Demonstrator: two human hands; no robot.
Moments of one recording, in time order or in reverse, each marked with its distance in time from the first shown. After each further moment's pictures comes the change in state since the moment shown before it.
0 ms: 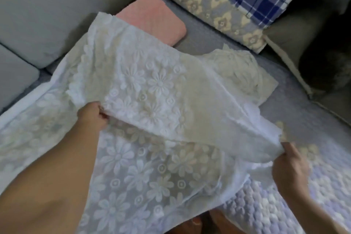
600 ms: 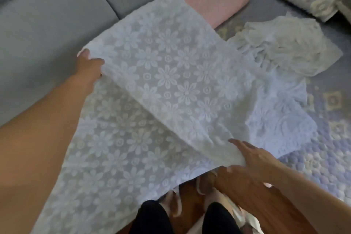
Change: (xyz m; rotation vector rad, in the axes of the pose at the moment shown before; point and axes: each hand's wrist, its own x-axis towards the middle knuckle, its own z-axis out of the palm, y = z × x) left_hand -0.096 0.106 -0.266 0.448 0.148 0.422; right_hand -0.214 -0.020 0.028 -0.702 -1.134 -0.691
